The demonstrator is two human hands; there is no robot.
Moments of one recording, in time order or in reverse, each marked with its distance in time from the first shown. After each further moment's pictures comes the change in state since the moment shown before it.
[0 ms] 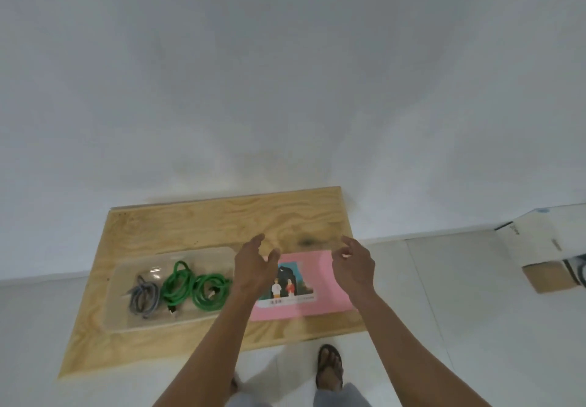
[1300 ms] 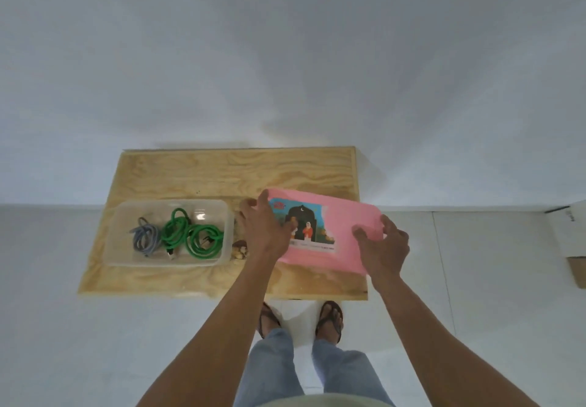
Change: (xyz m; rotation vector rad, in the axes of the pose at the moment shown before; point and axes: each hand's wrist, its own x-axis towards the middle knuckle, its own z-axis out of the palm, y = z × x) left_hand -0.006 0.029 0.060 0.183 0.246 -0.130; right_hand 0.044 0.069 -0.034 -0.022 0.042 0.125
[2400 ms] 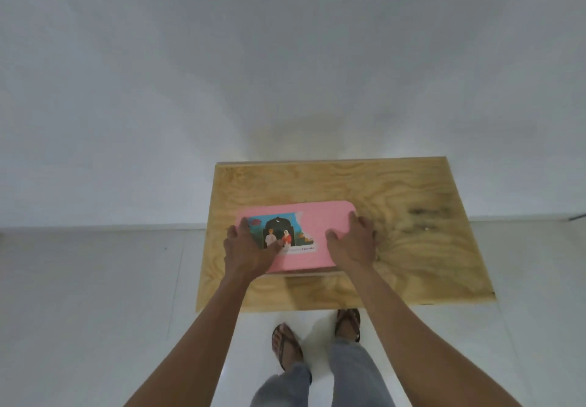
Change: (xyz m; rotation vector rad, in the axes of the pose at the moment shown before) left_hand 0.116 -0.280 -0.184 -0.040 -0.153 -0.041; right_hand -0.188 -0.140 0.260 -0.331 -0.101 -0.183
